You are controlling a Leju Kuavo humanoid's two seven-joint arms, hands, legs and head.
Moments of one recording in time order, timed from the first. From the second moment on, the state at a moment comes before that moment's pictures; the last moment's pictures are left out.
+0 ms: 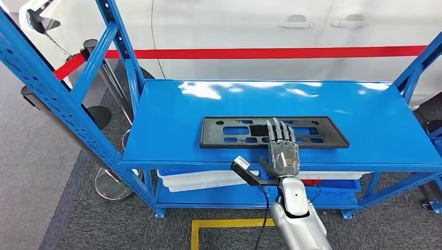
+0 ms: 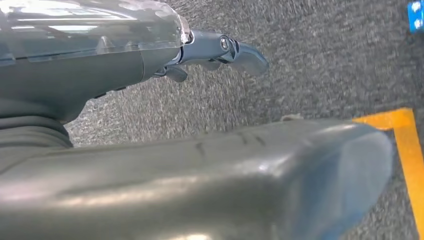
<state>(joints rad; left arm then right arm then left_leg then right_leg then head) -0.04 -0.11 0.27 -0.20 -0.28 0.12 -0.26 -0.35 0.20 0.22 -1.07 1.51 -0.63 0.09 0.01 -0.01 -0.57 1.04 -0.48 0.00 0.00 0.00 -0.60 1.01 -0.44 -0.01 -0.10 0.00</state>
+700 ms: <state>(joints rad) -0.04 -0.11 0.27 -0.20 -0.29 0.12 -0.26 -0.32 0.18 0.18 -1.11 1.52 -0.61 0.10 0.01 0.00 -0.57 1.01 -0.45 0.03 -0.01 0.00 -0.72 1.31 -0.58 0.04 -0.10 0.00</state>
